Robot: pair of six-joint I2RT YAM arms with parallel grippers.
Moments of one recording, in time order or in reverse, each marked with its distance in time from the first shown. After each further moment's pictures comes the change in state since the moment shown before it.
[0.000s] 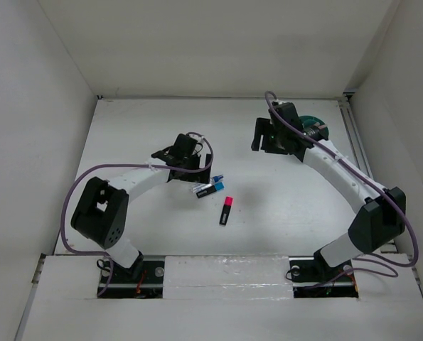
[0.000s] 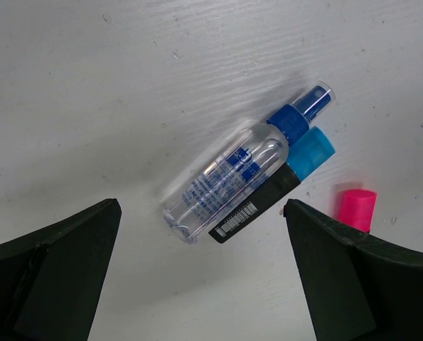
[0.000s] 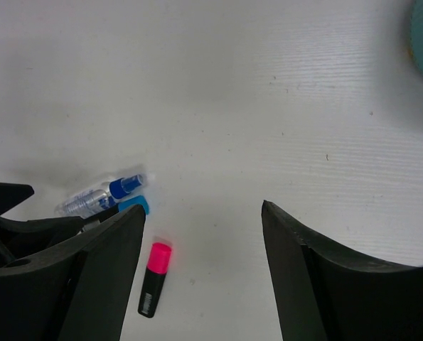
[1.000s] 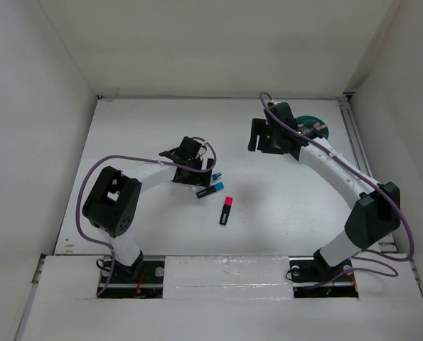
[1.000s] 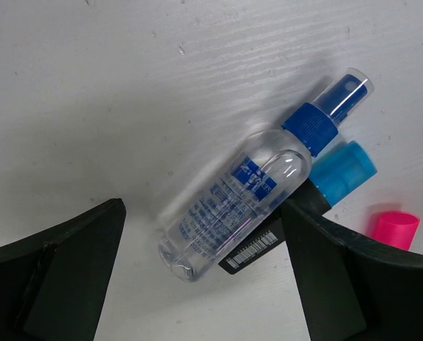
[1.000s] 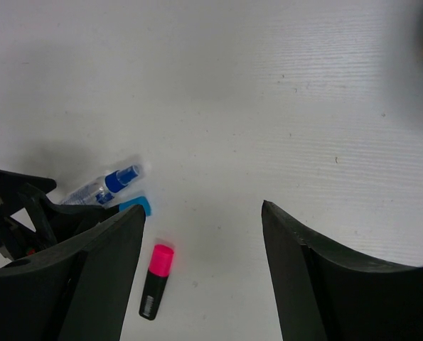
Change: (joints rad) left arm 0.000 0.121 0.008 0.026 -0.004 0.000; right arm 0.015 0.048 0.022 0.003 -0.001 0.002
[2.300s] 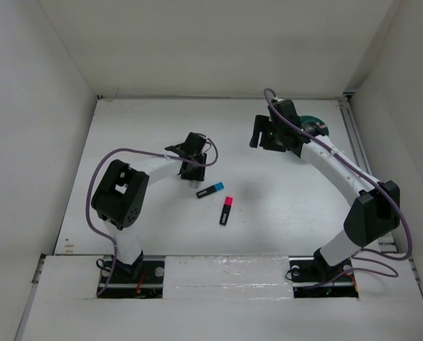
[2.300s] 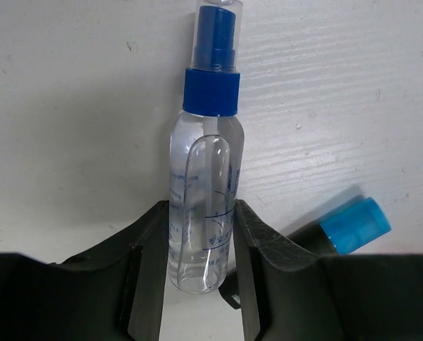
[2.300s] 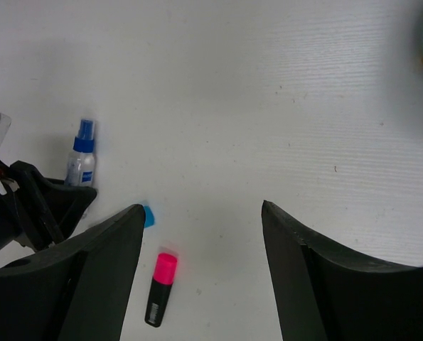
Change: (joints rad) left arm -0.003 0.099 0.101 -0.040 -0.100 -0.054; right arm -0.036 0.013 0.014 0.017 -0.034 0.008
